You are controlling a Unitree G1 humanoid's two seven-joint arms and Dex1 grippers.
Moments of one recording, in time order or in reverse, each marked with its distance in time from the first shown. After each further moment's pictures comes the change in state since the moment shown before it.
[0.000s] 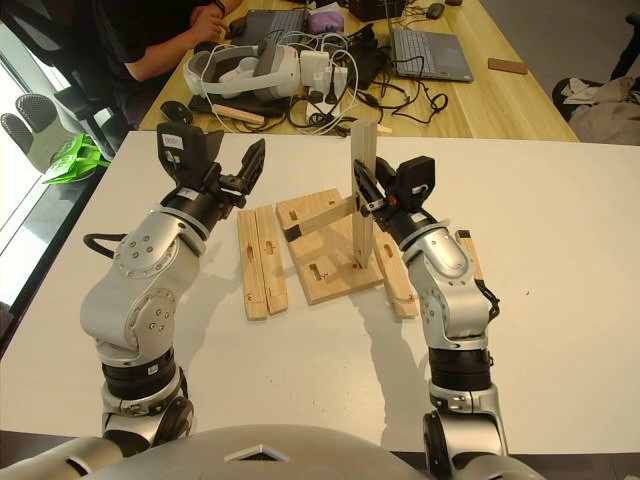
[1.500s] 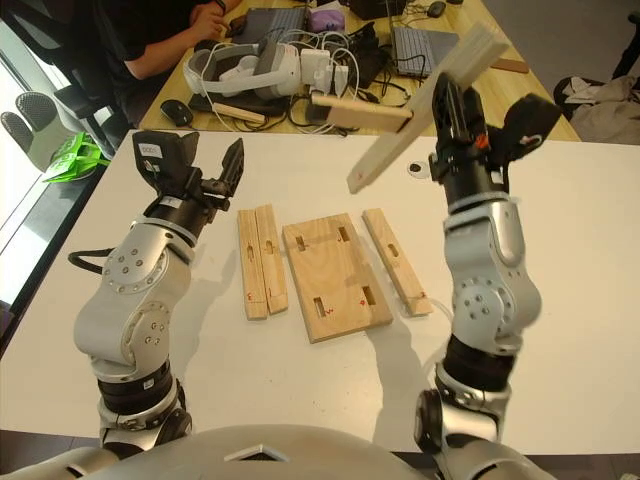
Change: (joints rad) left arm 0.067 -0.011 0.010 -0.049 0.056 -0.036 0.041; right arm -0.174 0.162 -0.276 -0.131 0.391 0.057 -0.447
